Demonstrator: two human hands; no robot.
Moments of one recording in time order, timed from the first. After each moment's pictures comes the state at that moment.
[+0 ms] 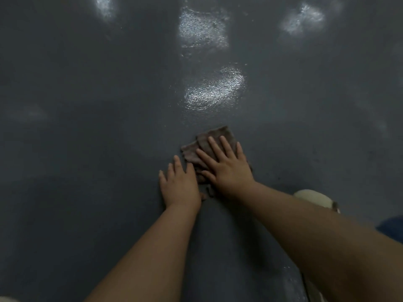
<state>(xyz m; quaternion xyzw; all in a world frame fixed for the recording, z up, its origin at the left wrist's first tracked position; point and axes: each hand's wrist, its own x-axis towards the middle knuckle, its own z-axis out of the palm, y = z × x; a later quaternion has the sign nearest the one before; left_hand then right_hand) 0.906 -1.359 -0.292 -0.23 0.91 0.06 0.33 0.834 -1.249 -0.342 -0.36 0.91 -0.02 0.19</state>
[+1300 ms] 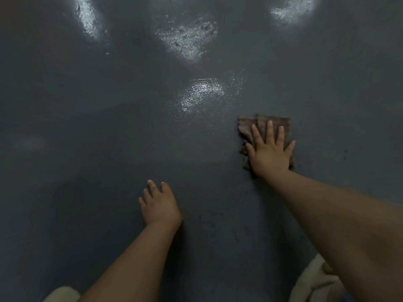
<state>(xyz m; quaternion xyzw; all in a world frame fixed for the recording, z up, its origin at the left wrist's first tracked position) 0.881 -1.341 -0.288 -0.28 0.88 0.04 0.38 0.739 -1.136 -0.337 -0.02 0.98 -0.05 0.21</state>
